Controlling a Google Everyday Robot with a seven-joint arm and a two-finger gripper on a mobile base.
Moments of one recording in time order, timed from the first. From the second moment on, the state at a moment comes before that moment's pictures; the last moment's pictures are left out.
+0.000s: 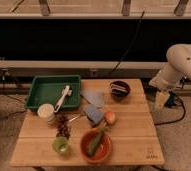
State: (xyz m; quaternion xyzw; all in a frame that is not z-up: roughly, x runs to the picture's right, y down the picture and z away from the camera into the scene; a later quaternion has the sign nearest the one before) arm 0.307 0.047 0.712 -0.31 -0.05 0.04 0.95
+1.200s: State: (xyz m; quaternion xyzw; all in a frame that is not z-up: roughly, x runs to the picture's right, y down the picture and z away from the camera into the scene) arm 0.261 0.052 0.705 -0.30 -0.09 0.01 0.95
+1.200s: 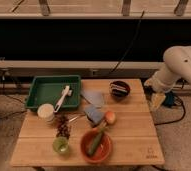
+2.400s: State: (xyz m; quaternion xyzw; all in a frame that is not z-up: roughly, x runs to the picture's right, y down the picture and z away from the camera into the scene) arm 0.006 0.073 0.721 -0.29 -0.16 -0.19 0.93
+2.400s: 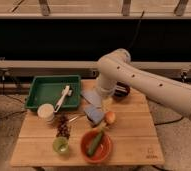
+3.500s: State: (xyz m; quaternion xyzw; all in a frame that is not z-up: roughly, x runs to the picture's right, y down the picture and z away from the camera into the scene) arm -0.112 0.138 0.746 -0.32 -0.19 -0.28 0.89
